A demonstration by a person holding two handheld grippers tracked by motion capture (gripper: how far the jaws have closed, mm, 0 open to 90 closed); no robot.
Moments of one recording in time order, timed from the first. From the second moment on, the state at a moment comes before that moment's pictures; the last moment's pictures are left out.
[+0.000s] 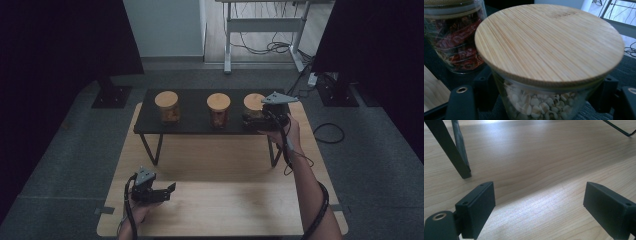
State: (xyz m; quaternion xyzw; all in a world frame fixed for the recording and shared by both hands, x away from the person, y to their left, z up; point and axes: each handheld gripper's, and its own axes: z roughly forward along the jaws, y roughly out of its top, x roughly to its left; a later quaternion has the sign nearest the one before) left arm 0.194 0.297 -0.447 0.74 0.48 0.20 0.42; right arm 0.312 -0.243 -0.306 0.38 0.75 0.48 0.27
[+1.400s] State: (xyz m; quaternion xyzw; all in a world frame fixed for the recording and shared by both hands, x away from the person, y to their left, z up) left arm 0.194 0.295 -0.446 0.75 0.47 0.20 0.42; right arm 0.304 -0.235 -0.305 0.40 0.74 0.47 0.27
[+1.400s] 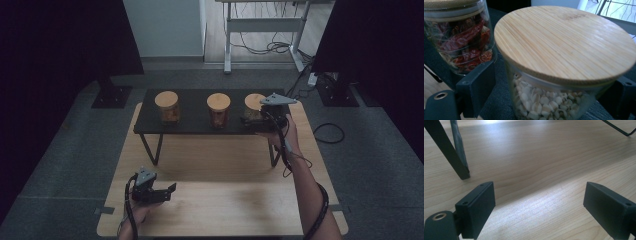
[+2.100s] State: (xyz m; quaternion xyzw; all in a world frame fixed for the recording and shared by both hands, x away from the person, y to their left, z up) left arm 0.191 0.291 -0.443 0.75 0.47 0.20 0.42; right arm 0.279 -0.243 -0.308 0.40 0.73 0.48 0.28
